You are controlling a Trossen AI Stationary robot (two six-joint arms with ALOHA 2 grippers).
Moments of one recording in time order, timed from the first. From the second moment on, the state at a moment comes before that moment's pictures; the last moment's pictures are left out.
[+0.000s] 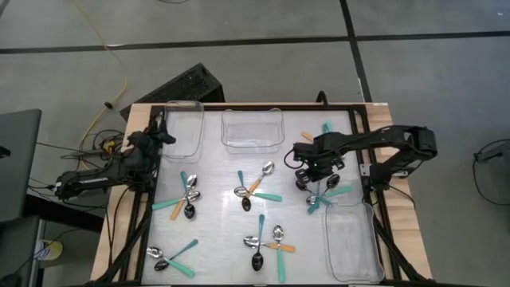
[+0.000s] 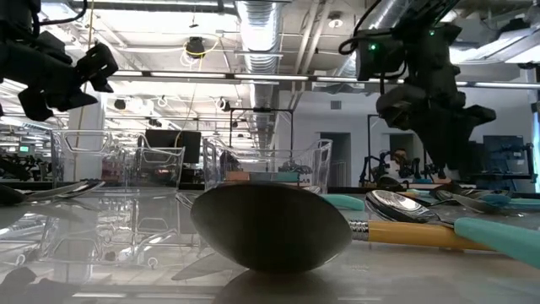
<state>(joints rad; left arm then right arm) 0.17 0.03 0.03 0.13 -1.29 -0.40 -0.16 1.50 0.95 -1.02 -0.18 1.01</state>
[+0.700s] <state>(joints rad) 0.17 0.03 0.03 0.08 -0.92 -0.36 -0.09 1.49 0.95 -1.01 -0.17 0.99</state>
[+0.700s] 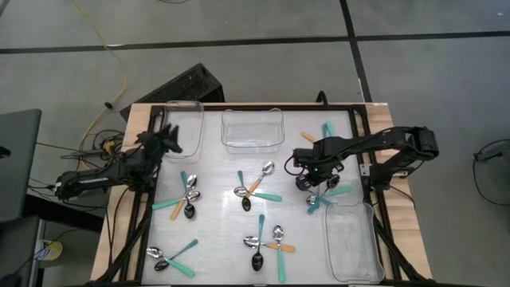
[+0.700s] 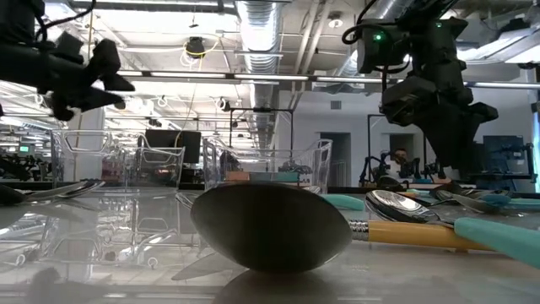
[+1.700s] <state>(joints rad) 0.17 0.03 0.03 0.03 -0.54 -0.10 -0.04 1.49 0.95 -1.02 -0.10 1.21</state>
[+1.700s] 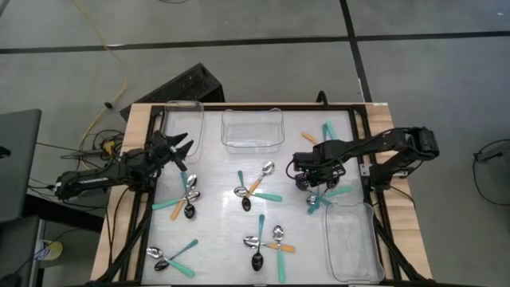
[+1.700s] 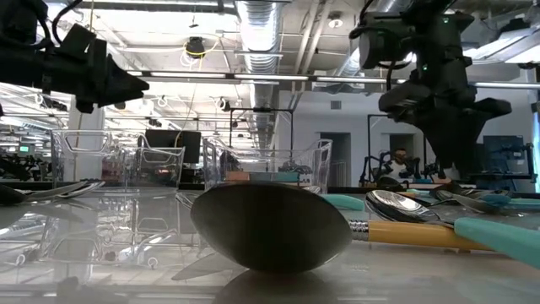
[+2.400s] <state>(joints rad) 0.17 0.04 0.03 0.02 -0.57 -0.10 0.03 1.49 0.81 -0.90 0.00 1.41</state>
